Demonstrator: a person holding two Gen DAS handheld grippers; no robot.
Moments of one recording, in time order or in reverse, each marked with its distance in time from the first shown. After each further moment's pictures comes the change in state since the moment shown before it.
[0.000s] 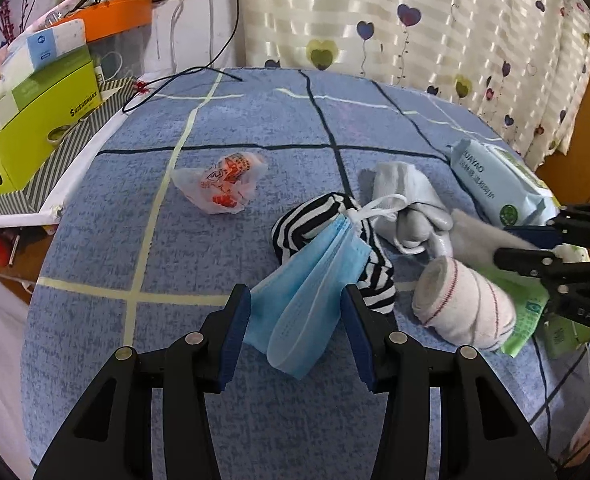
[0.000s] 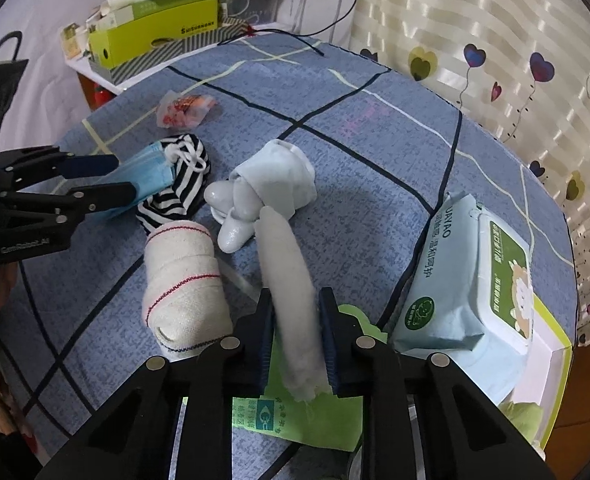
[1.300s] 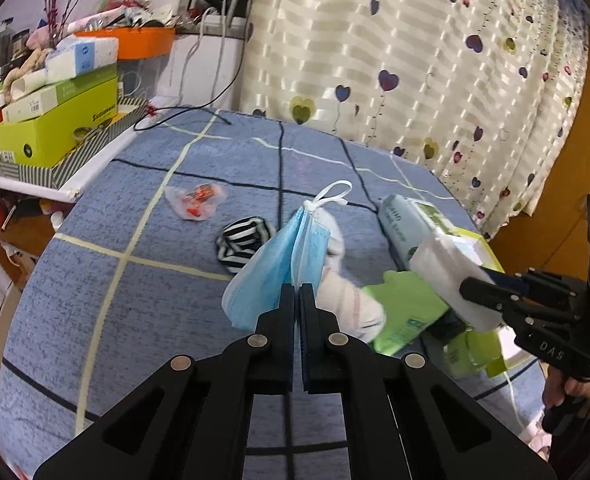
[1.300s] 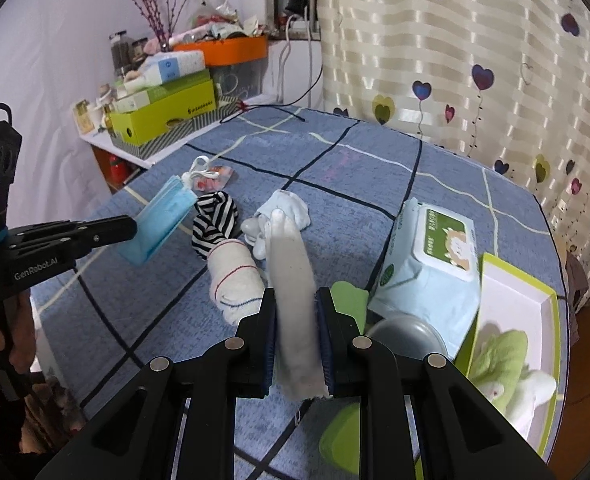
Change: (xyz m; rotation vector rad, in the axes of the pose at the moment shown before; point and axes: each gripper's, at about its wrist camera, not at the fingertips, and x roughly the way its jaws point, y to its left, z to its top) left arm -0.099 -0.047 -0.026 -0.156 -0.181 -0.109; right arm -0.098 -0.003 -0.055 0.149 -0.244 0.041
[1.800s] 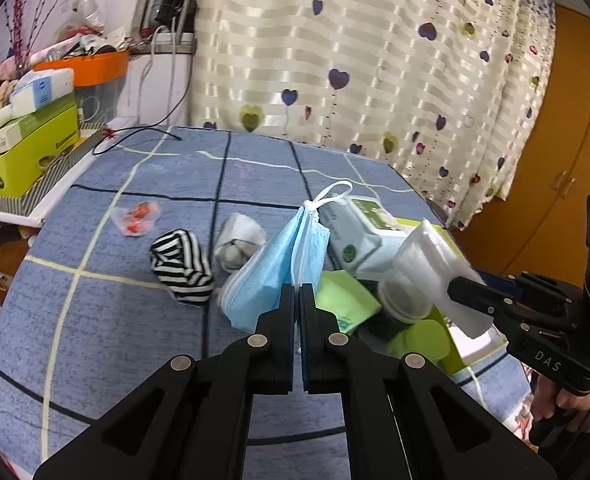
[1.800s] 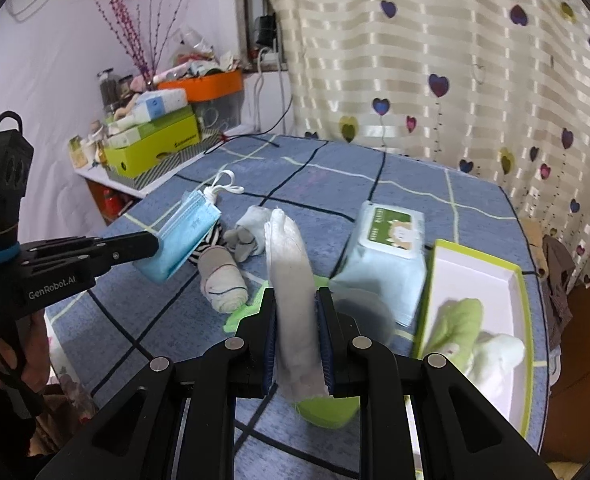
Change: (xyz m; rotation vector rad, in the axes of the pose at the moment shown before) left arm -0.011 -0.069 0.001 0.079 -0.011 -0.062; right arm -0.061 -0.027 -0.028 0.083 -0.102 -0.034
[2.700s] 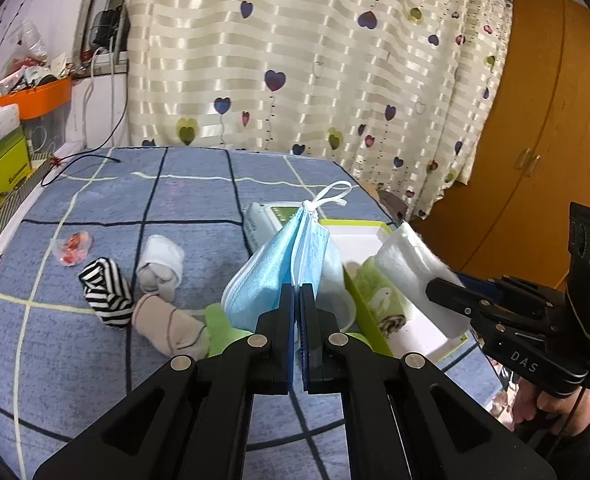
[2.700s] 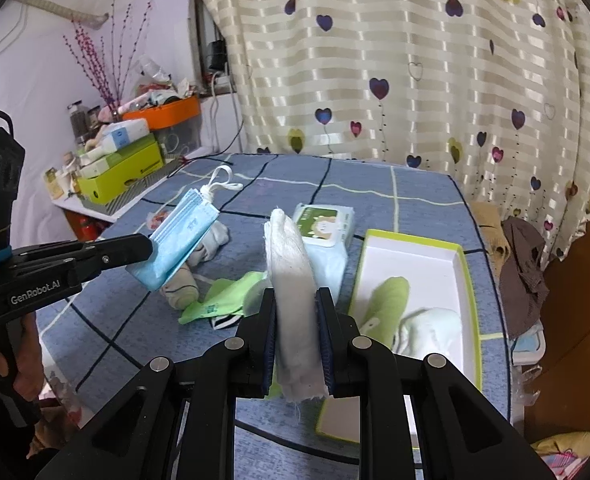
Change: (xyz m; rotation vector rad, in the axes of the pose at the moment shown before) left arm 0.005 -0.076 0.014 0.098 0.001 -0.113; right arm -0.046 -0.056 -0.021 0.098 -0.059 -0.087
